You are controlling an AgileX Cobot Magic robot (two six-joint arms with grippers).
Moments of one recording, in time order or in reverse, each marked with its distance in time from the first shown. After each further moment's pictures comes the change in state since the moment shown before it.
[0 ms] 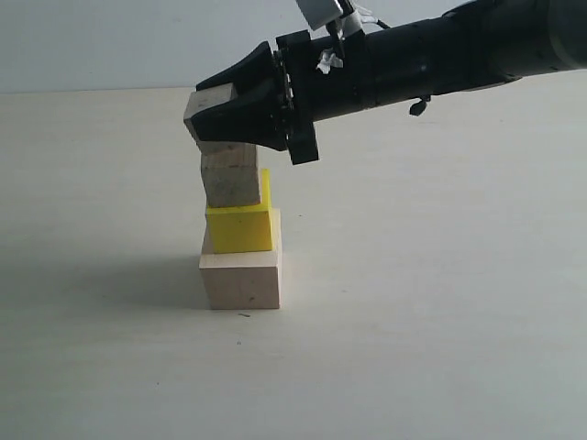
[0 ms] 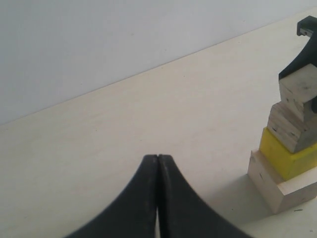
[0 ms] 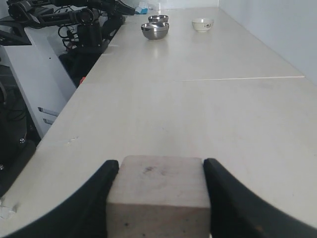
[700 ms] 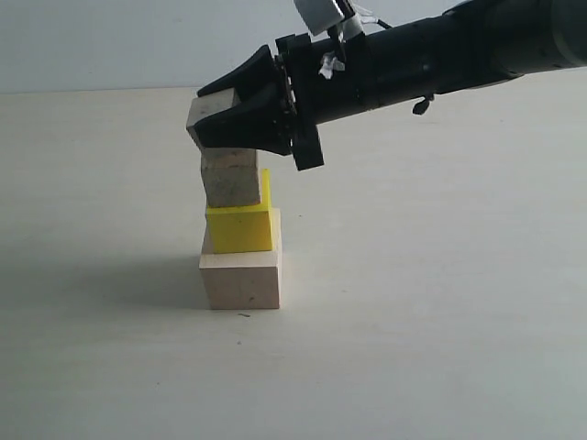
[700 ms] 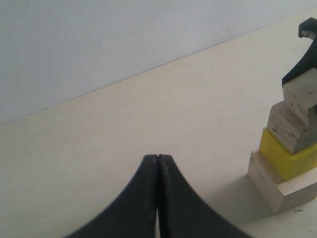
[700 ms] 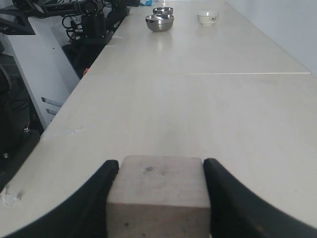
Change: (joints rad) left arm 0.000 0.000 0.000 0.000 -0.001 0.000; right arm 0.000 -0.013 0.000 -0.042 0.000 0.000
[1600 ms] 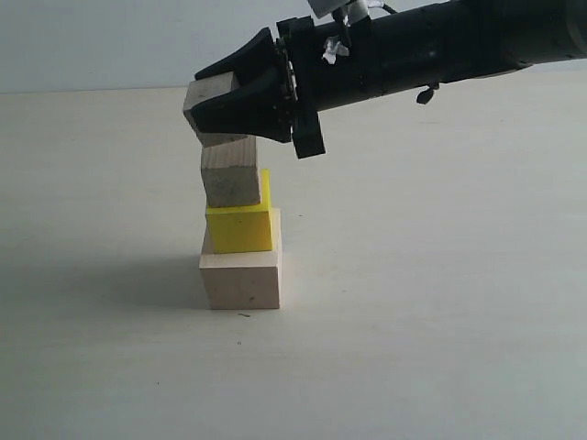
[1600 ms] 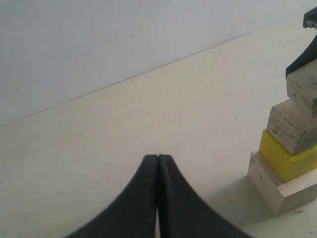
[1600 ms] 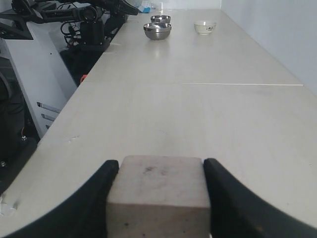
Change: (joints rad) left arm 0.000 0.000 0.000 0.000 -0.004 0.000; right arm 0.000 -0.032 0.000 0.019 0.000 0.000
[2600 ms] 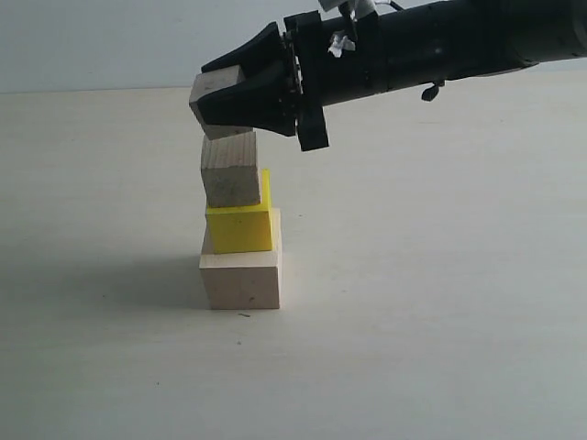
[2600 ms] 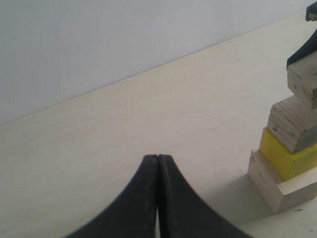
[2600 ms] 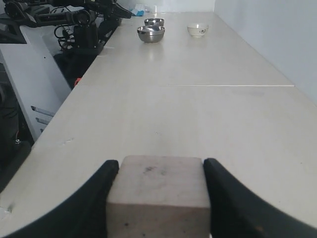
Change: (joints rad) left arm 0.000 0.000 0.000 0.000 0.006 0.000; right arm -0.017 0.000 0.000 0.010 0.000 0.000
